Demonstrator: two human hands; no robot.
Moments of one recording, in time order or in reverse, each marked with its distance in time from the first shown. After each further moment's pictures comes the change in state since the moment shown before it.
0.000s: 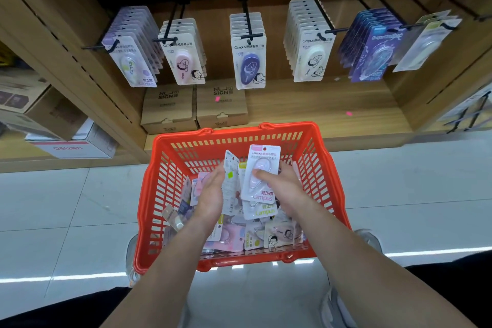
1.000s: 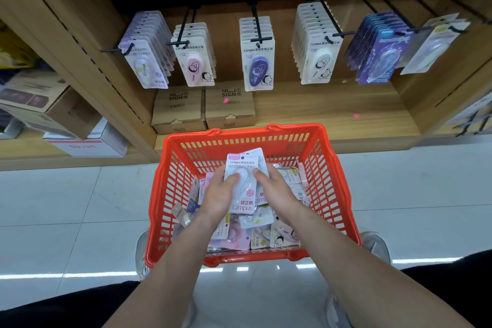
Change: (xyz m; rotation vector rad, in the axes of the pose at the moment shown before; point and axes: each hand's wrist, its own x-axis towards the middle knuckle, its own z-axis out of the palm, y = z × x) left_hand -0.003 0.005 -0.006 0.125 0.033 0.037; right_hand -0.025 -0.001 0.030 -0.088 -0.145 -0.044
